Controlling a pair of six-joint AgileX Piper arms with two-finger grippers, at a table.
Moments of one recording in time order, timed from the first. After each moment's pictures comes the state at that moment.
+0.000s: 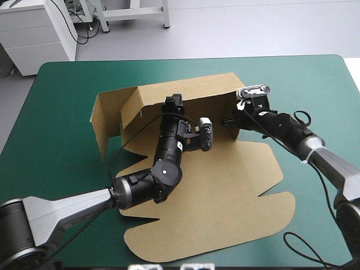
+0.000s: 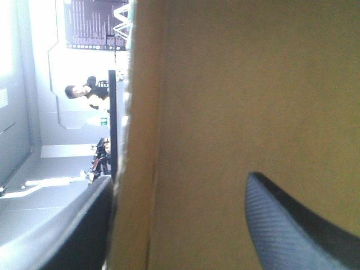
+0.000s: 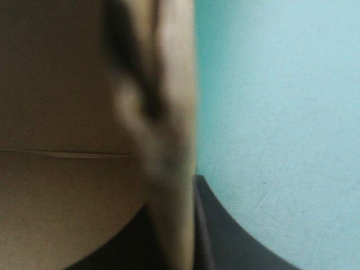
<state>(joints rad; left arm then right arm) -1.01 1.64 -1.11 1.70 0.83 -0.51 0.28 1.63 -1.07 0.81 0.19 -0.73</state>
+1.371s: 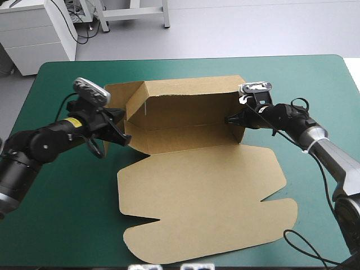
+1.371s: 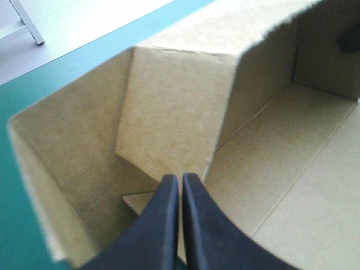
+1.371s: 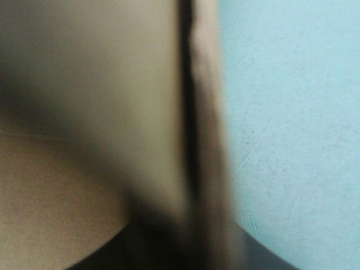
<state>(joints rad) -0.25 1.15 -1.11 -0.41 0.62 0.58 0.24 1.66 -1.19 0.37 0.43 -0.29</state>
